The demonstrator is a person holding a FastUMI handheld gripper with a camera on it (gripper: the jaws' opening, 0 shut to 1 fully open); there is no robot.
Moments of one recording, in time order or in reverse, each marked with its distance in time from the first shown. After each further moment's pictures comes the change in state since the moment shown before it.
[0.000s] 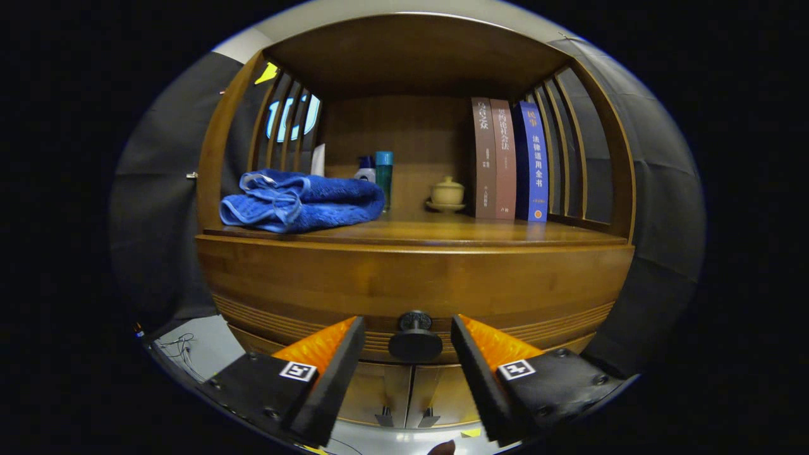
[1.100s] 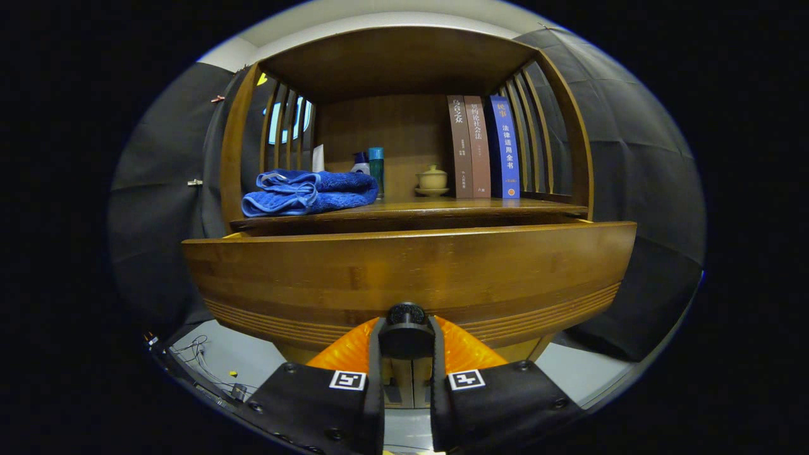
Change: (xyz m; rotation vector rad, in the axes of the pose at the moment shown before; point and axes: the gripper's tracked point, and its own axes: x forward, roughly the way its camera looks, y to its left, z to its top) arm -0.092 -0.004 -0.021 0.065 0.034 0.005
